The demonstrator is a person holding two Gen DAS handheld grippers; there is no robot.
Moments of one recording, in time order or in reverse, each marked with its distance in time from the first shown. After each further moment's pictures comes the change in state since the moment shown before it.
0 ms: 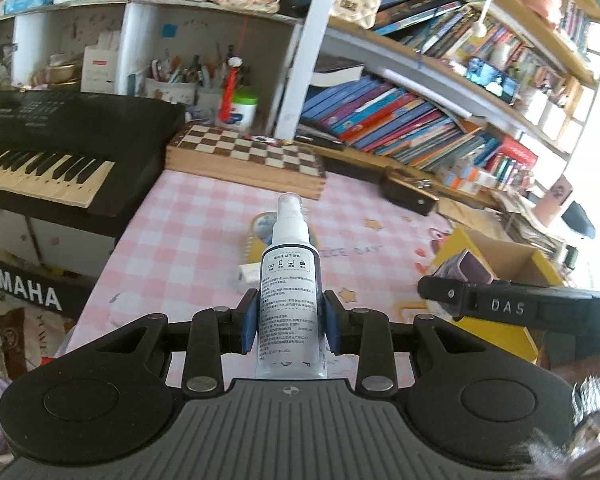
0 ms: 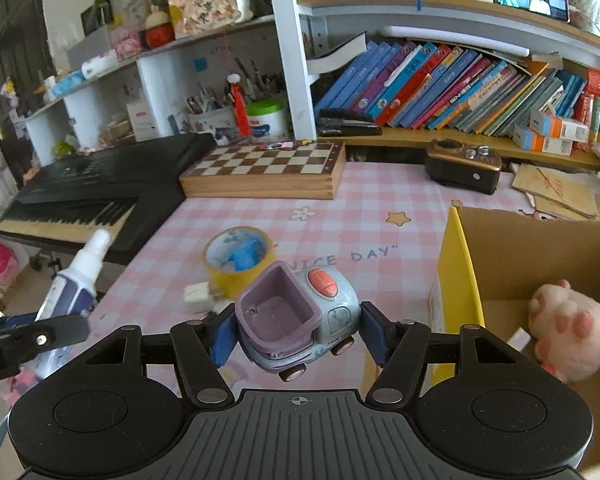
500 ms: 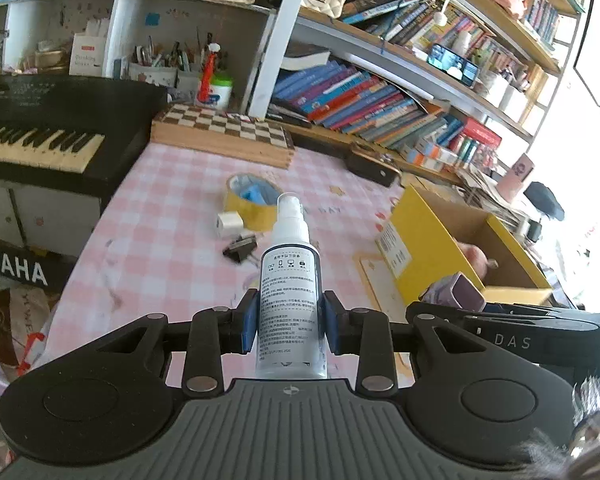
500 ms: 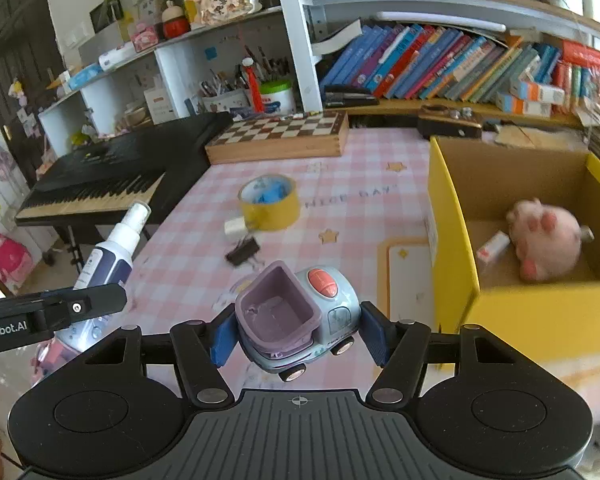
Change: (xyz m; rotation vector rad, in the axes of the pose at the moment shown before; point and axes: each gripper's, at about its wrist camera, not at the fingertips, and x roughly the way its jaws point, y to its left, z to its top) left arm -0.061 -0.001 -0.050 0.009 0.043 -0.084; right arm -0.072 0.024 -0.067 0.061 0.039 0.002
